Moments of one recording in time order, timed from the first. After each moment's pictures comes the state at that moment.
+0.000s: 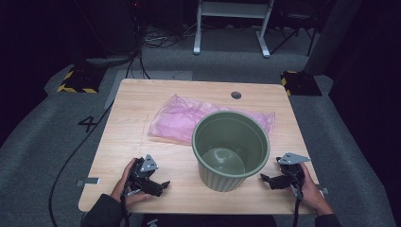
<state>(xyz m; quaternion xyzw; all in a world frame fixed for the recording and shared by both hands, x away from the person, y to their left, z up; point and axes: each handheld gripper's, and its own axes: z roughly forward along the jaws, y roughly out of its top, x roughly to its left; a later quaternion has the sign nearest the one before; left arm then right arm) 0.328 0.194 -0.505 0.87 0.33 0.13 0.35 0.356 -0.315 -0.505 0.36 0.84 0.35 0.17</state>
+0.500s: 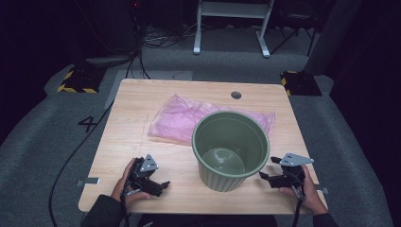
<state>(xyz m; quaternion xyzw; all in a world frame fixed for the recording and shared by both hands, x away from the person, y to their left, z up) 0.329 0.195 -0.506 0.87 0.33 0.13 0.35 0.349 -0.310 -0.493 0.33 0.84 0.40 0.17</state>
